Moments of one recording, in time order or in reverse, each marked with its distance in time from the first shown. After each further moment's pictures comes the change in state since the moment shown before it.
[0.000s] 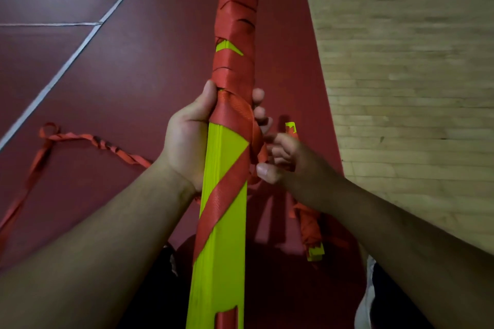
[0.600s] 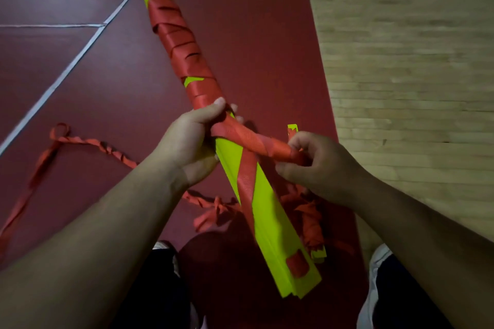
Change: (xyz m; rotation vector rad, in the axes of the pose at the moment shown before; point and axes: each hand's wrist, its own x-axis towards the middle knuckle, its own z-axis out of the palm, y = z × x) left_hand 0.006 0.009 -0.006 -0.001 0.189 -0.040; right_hand -0.008 -0.025 -0.021 -0.193 0.164 0.054
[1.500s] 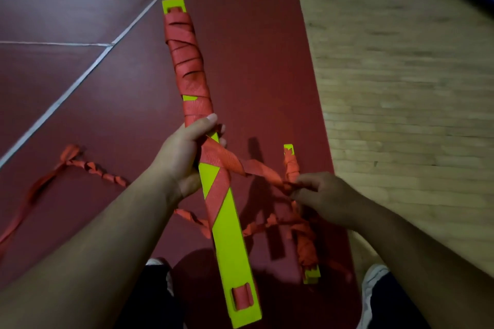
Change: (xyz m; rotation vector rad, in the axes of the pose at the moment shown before) left_hand -0.001 0.014 -0.015 -0.017 0.077 0.074; right_hand -0.006 0.032 -0.014 -0.045 -0.200 0.100
